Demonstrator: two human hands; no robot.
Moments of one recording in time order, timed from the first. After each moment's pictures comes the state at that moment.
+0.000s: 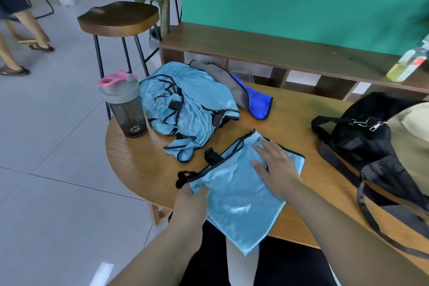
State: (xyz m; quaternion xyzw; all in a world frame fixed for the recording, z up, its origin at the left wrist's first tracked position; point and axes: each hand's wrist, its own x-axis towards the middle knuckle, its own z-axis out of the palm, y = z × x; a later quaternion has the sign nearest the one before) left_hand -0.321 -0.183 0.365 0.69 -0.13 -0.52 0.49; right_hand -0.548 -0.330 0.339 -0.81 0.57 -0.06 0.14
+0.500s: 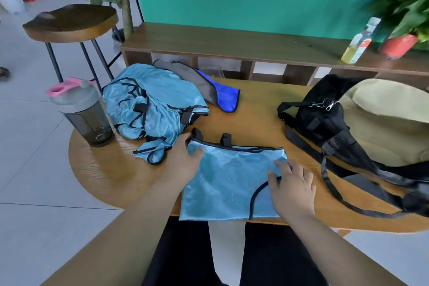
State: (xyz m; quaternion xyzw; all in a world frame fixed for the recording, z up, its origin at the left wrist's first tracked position) left_hand -0.325 -0.286 0.367 0.69 -0.50 -0.36 0.38; right_hand -0.602 -0.229 0.356 -0.61 0.78 -0.13 0.09
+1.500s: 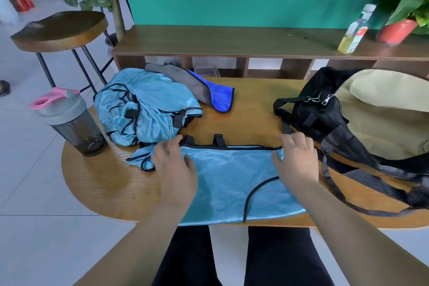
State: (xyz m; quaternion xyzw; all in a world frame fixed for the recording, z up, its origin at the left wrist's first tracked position) left_hand -0.343 -0.262 0.355 0.71 -0.57 -0.06 0.40; right_hand -0.632 -0.294 0.372 -0.66 0.73 -0.17 -0.01
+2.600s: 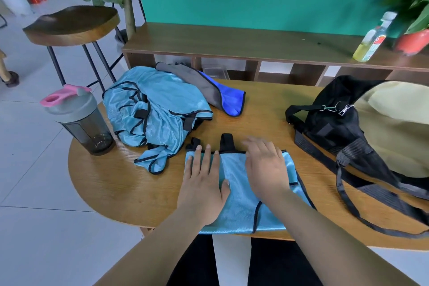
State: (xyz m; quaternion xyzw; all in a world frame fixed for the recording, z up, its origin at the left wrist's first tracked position) left_hand -0.360 -0.257 0.331 0.65 -0.76 -0.03 0.05; right_hand -0.546 -0.305 0.355 -0.77 0.60 -0.22 -0.05
